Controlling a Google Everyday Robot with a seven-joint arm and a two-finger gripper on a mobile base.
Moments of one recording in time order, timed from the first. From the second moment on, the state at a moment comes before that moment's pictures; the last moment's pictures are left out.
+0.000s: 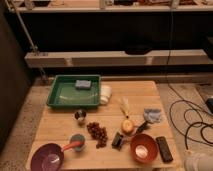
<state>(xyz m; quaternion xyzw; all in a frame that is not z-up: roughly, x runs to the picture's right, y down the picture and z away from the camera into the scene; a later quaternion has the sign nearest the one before) 0.320 0.331 0.641 -0.21 -0.05 0.48 0.85</state>
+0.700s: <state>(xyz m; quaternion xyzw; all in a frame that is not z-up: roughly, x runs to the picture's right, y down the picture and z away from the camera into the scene) 0.312 0.354 0.687 -0.20 -0.06 0.47 0.86</state>
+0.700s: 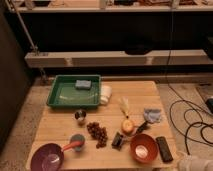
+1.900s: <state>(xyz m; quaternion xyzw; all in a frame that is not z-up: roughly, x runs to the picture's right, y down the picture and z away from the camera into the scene) 0.323 0.338 0.734 -0.18 -0.06 0.49 0.85</state>
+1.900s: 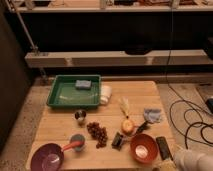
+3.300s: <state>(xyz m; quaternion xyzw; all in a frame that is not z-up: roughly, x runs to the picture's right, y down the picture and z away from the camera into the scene) 0.310 0.343 0.731 -0.23 -0.07 0.51 0.82</state>
